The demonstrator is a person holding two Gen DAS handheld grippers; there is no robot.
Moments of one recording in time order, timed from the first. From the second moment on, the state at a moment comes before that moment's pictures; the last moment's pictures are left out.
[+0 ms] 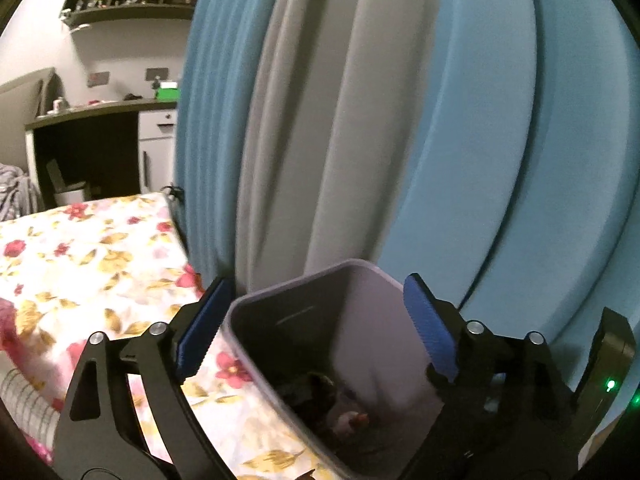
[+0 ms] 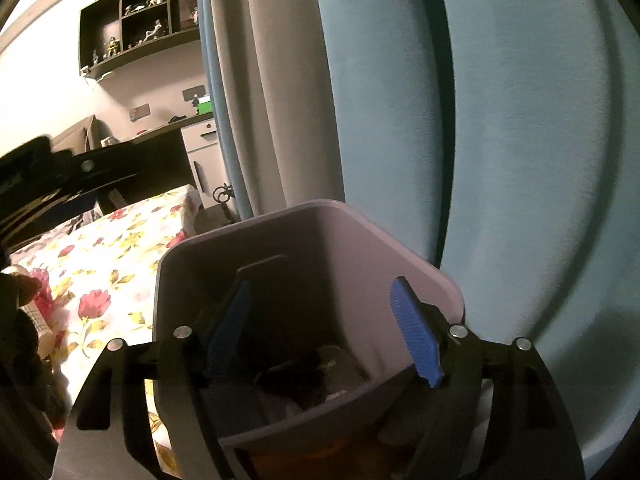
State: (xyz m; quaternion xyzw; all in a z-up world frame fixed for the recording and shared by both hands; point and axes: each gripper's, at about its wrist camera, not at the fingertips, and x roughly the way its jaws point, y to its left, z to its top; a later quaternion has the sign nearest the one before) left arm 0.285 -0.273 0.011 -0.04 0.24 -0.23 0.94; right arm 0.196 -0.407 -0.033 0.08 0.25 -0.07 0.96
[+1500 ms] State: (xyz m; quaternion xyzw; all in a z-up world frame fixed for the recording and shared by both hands) left arm 0.056 0.044 -0.024 -0.08 0.23 0.05 0.97; right arm 0.135 -0.150 -0.052 -0.02 0.29 0.14 0.94
